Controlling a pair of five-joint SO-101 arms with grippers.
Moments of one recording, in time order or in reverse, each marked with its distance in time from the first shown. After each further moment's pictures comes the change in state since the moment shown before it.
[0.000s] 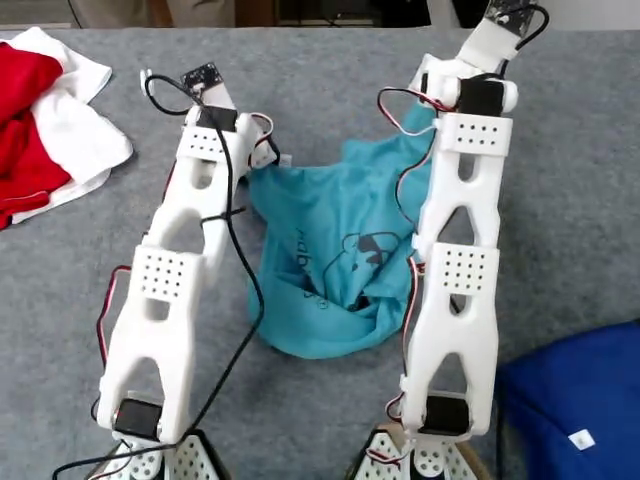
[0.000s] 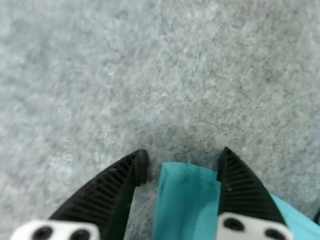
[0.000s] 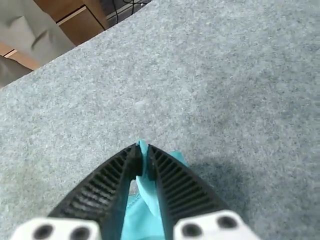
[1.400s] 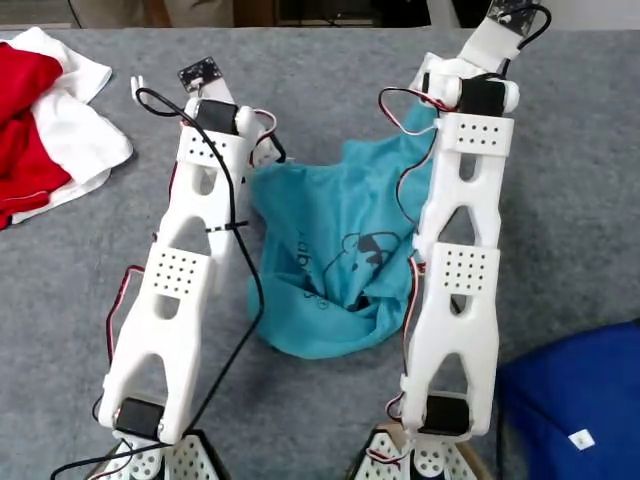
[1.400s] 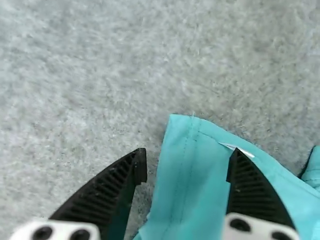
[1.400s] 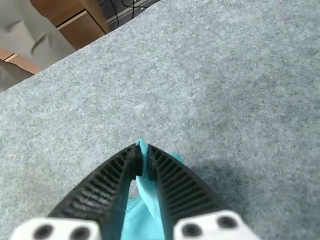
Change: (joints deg) left arm 1.4 6.7 -25.1 20.5 2.1; right arm 0.3 0.0 0.0 -0.7 0.0
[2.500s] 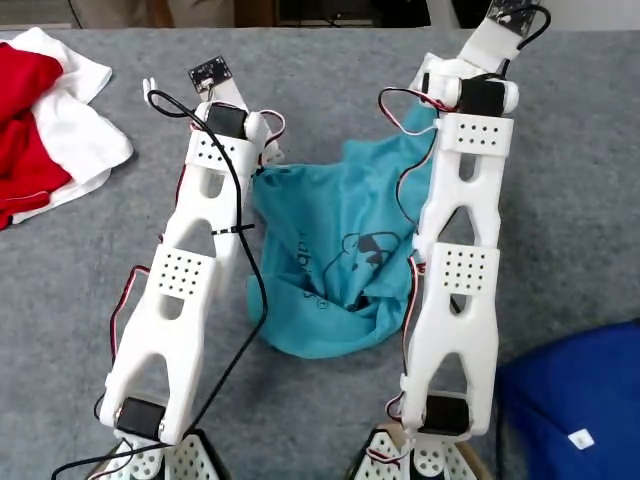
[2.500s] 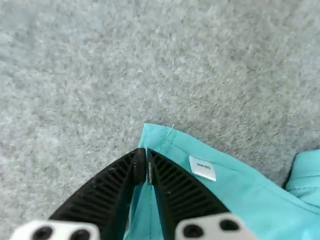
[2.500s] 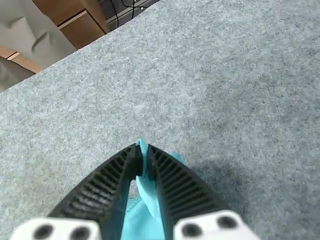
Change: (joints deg) left arm 1.1 1.5 0.7 -6.4 0.0; right arm 0.0 0.0 0.0 0.0 0.0
